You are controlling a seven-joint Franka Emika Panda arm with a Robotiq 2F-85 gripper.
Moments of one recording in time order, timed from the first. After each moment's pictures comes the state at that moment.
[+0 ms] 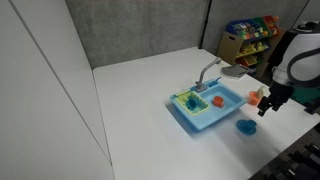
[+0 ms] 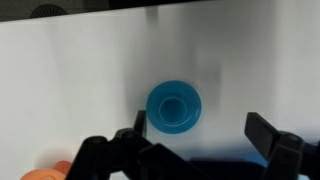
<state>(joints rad) -0.08 0.17 -0.12 -2.60 0.03 2.62 -0.08</state>
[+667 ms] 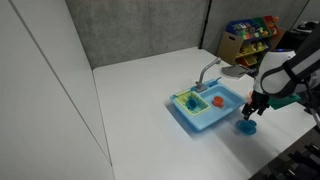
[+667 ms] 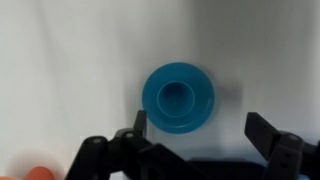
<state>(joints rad) -0.05 0.46 -0.11 -2.42 0.03 2.69 -0.02</state>
